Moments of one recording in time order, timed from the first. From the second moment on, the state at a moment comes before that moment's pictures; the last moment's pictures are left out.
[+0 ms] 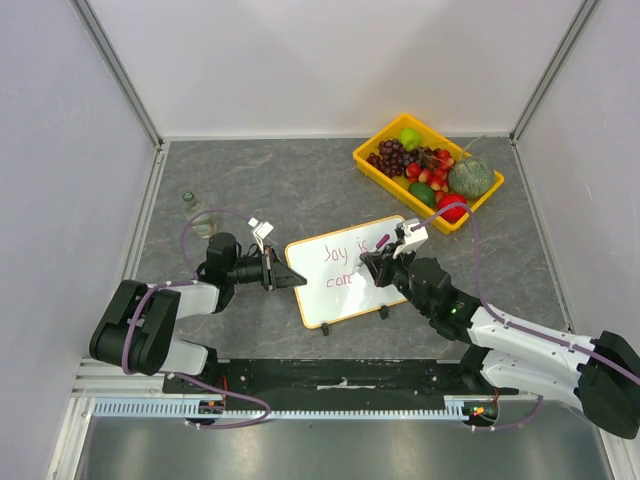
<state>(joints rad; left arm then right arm) -0.26 1.41 0.32 0.67 1.02 -0.57 0.87 0.97 0.40 0.36 0.31 0.41</state>
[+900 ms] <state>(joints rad) -0.26 1.41 0.32 0.67 1.03 -0.57 0.87 0.98 0.41 0.36 0.31 0.42</state>
